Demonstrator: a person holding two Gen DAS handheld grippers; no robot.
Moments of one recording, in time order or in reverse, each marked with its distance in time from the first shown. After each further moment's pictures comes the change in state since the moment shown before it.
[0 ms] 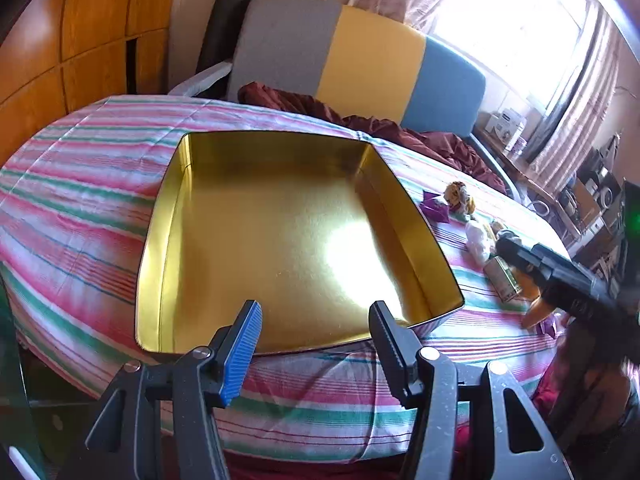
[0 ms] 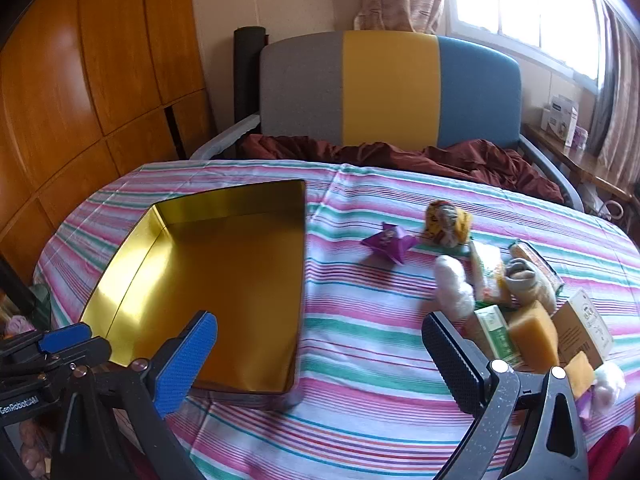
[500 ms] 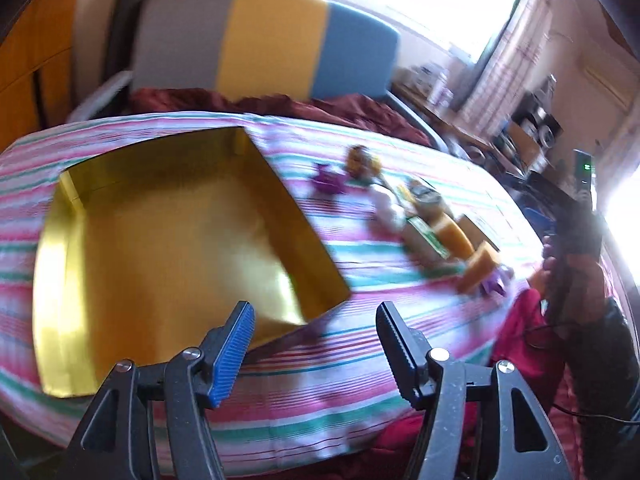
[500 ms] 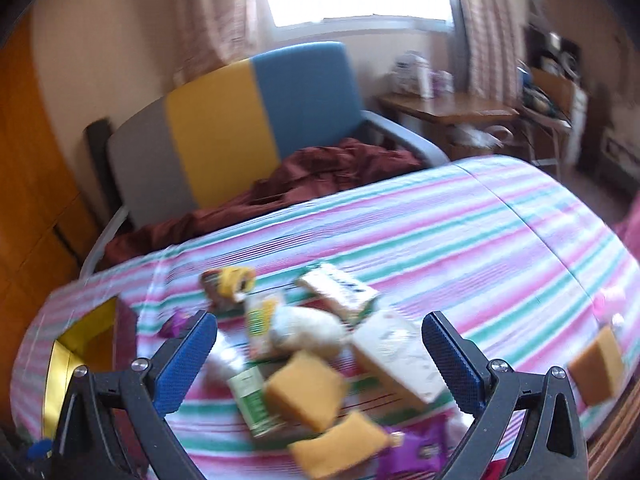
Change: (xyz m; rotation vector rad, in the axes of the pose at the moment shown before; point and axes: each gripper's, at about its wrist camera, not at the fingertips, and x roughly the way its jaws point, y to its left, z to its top) left arm 0.021 -0.092 0.012 0.218 0.109 -0.217; right arm -0.040 -0.232 0.009 0.476 -0.087 -0.267
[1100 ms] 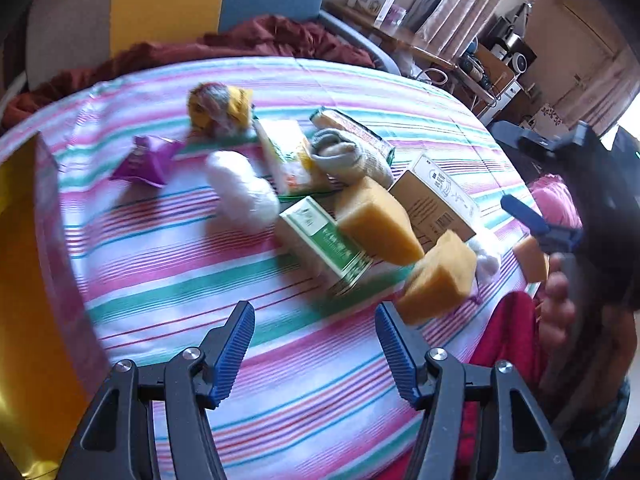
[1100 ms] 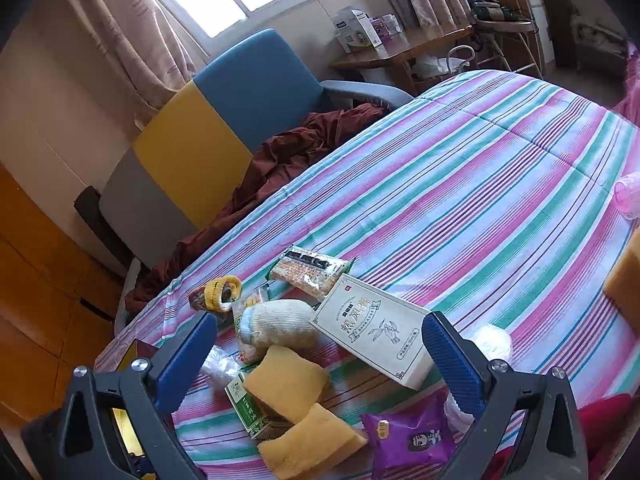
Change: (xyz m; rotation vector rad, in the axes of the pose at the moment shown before) left arm 0.151 -0.124 0.055 0.103 0.271 -0.109; right arm 0.013 -0.051 -0.011 0.270 0.056 0.139
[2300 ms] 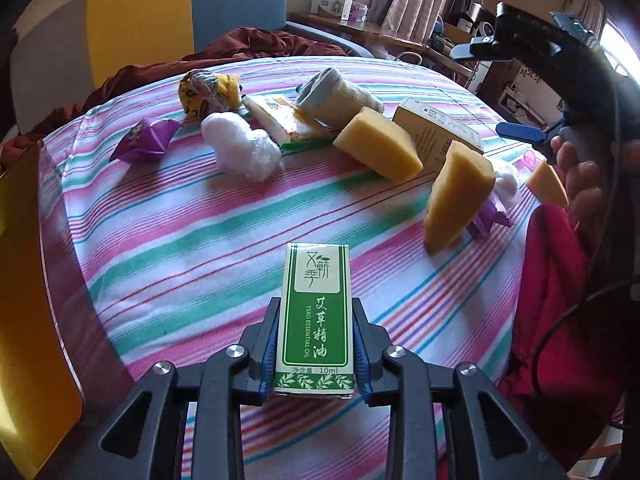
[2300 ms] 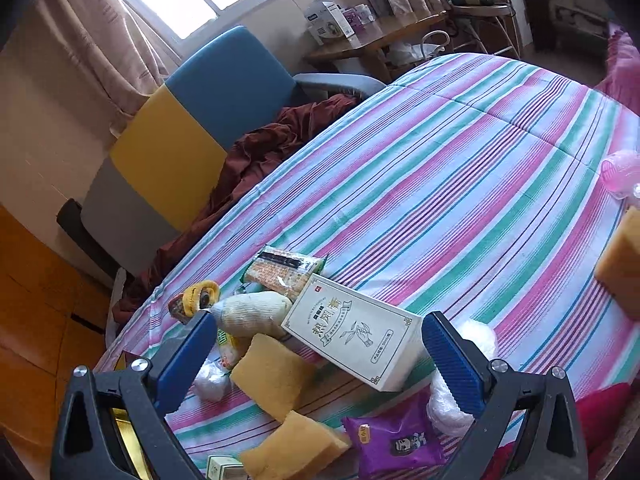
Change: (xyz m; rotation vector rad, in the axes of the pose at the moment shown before) left arm -0.013 0.016 -0.086 0.211 -0.092 0.071; right arm 0.013 -0.013 0.003 0.048 0.033 -0.104
